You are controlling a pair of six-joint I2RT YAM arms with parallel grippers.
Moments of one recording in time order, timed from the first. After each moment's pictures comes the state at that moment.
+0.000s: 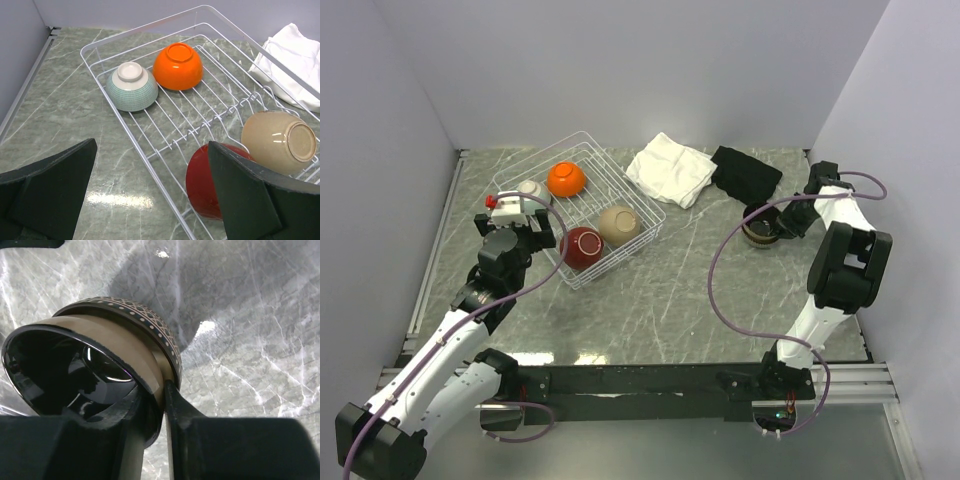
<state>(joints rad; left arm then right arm) -0.42 0.78 0.60 0.02 -0.48 -0.14 -0.29 1.84 1.38 -0.78 -0.16 0.48</state>
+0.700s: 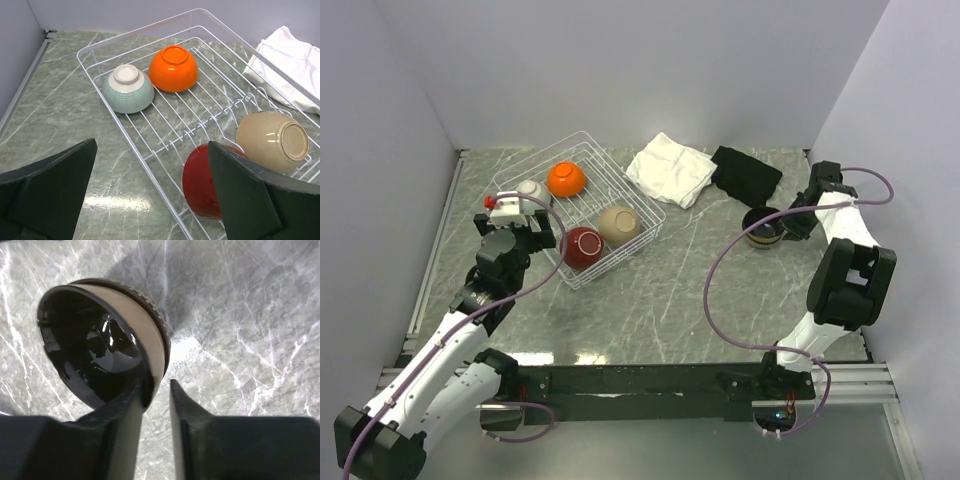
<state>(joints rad) -0.42 0.77 0.60 0.02 -0.46 -0.15 -0.28 1.70 1.31 -0.77 -0.06 0.44</state>
